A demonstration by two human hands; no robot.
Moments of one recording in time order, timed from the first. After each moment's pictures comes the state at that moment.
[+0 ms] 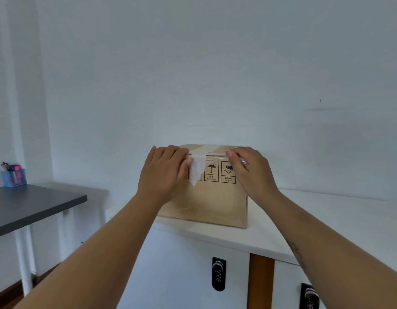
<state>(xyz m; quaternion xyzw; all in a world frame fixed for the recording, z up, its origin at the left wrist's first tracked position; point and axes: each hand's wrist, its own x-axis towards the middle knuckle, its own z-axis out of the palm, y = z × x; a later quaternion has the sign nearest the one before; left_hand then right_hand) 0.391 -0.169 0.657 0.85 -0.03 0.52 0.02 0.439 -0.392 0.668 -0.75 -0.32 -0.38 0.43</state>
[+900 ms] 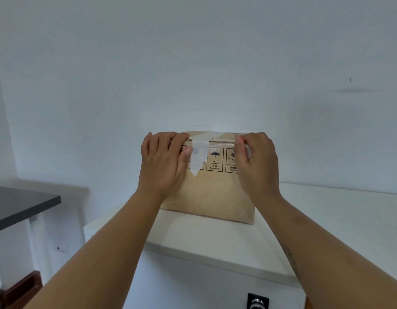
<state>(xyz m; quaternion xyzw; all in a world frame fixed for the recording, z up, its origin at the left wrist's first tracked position) 0.496 -0.109 0.637 0.82 -0.07 0.57 0.06 0.506 -0.317 0.648 -0.71 -0.22 -0.53 0.42</state>
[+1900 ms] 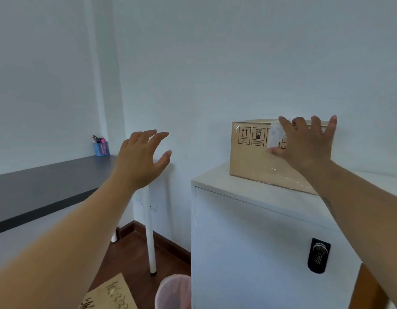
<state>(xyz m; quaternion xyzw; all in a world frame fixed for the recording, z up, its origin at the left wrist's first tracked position) 0.260 0.041 0.632 0.90 0.12 0.42 -0.03 0.462 -0.279 0.661 -0.89 -0.15 -0.43 0.02</state>
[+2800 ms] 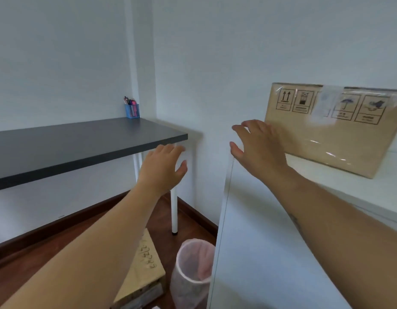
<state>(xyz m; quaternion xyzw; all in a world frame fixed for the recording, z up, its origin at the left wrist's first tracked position) 0.256 0.074 0.526 0.92 0.20 0.33 0.00 0.407 -0.114 0.579 -0.81 -0.43 -0.38 0.13</state>
